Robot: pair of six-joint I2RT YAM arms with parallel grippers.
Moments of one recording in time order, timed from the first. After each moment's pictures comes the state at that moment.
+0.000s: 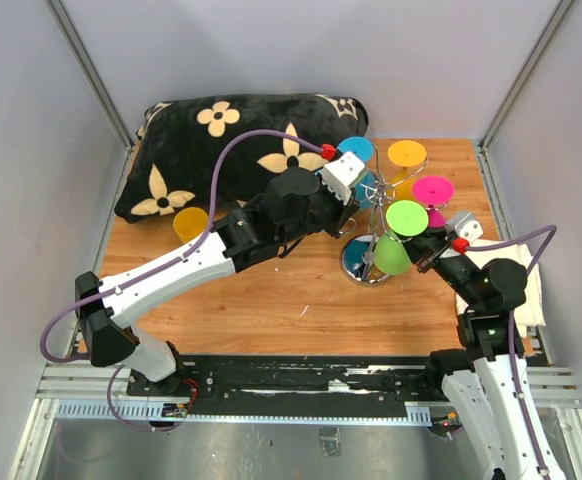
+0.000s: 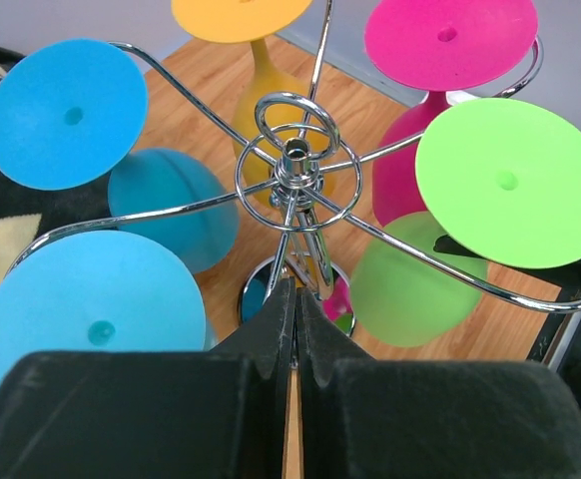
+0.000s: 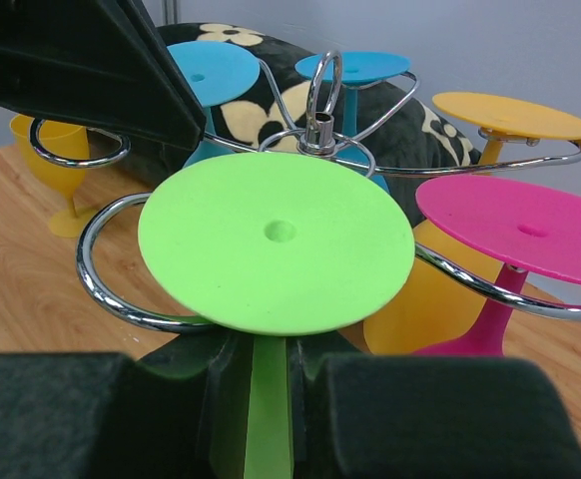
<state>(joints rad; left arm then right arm) -1.03 1.50 1.51 -0.23 -0.12 -0.03 0.11 0.47 0.55 0.10 -0.61 -0.04</state>
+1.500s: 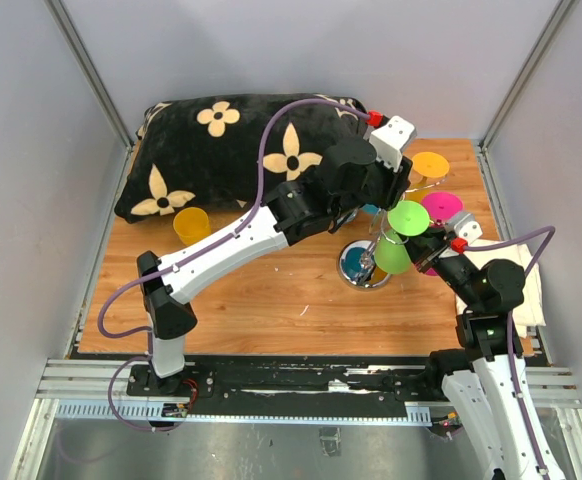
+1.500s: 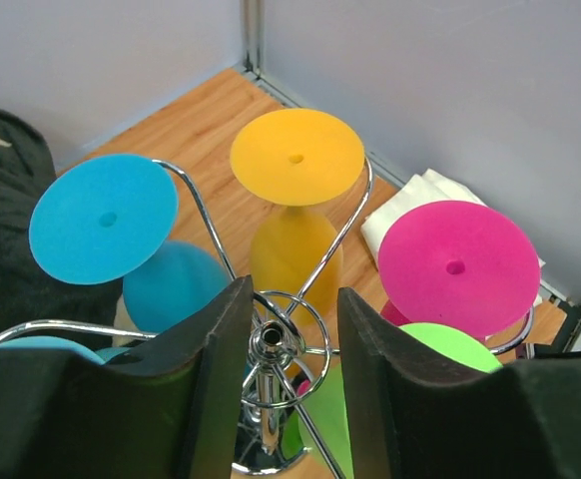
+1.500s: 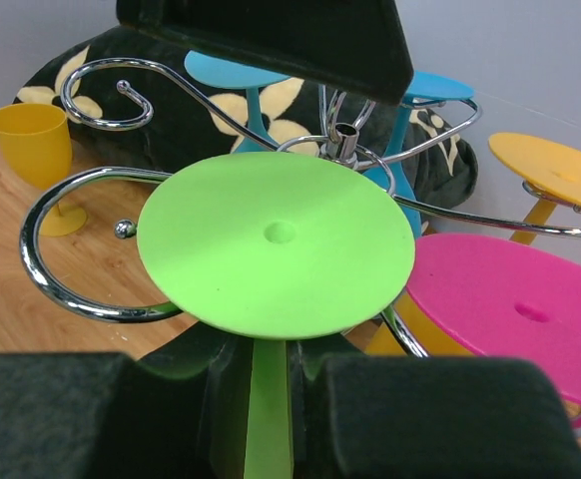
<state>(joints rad) -1.07 1.87 2.07 -0.37 -0.20 -0.13 0.11 0.46 0.53 0.11 -0.58 -0.05</state>
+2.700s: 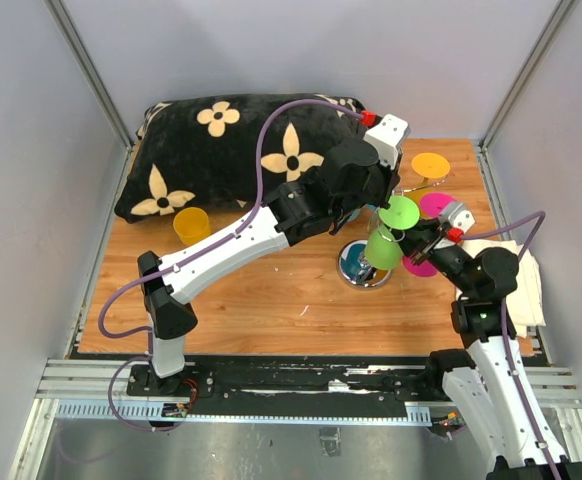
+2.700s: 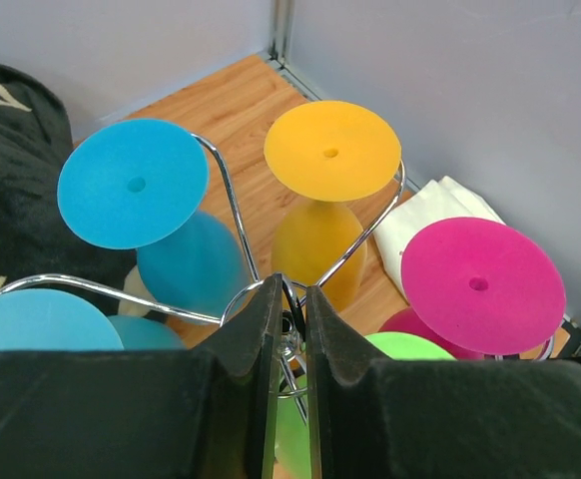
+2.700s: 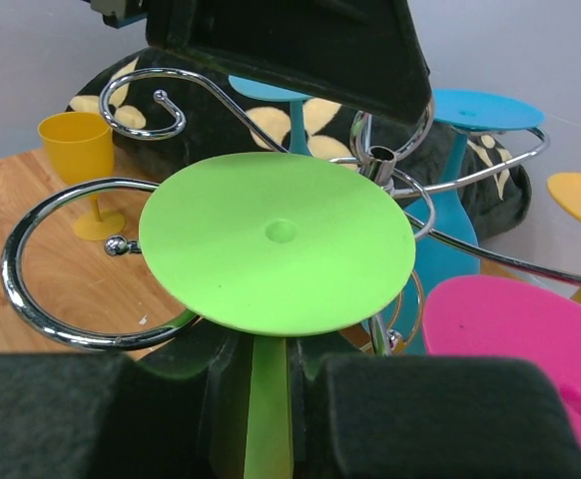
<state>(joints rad) -1.08 1.87 2.07 -0.40 -0.30 -0.19 0.11 0.58 0.52 0.26 -0.68 0.01</state>
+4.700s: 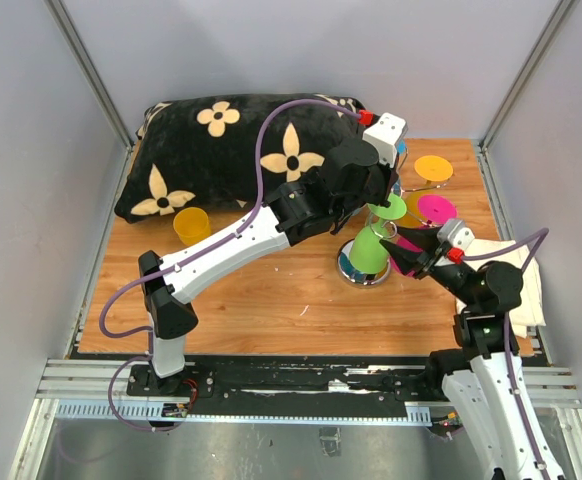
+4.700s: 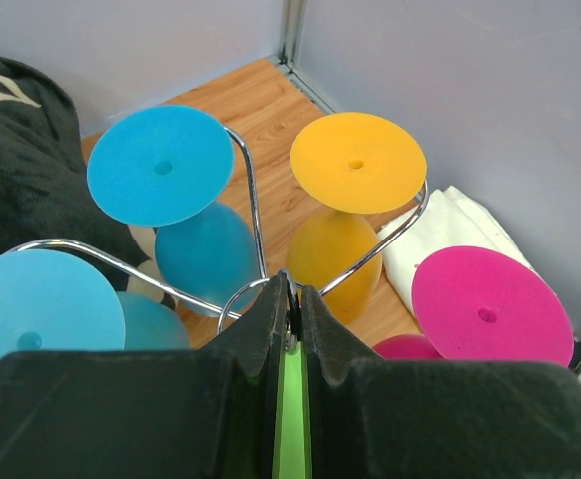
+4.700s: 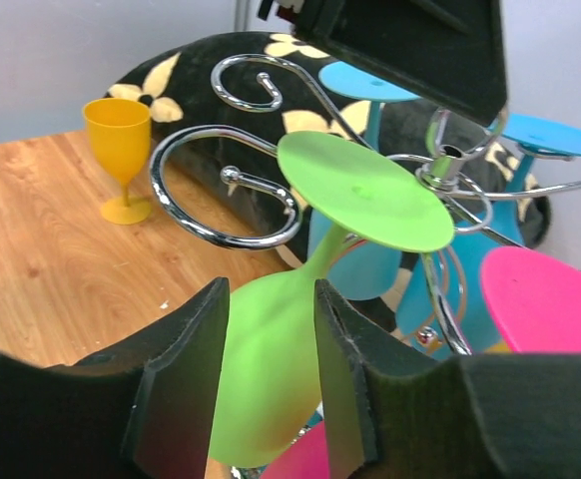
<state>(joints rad) -1.08 1.88 2.07 -0.39 -0.33 -0.21 0.11 0.48 0.49 0.22 -0.77 -0.03</state>
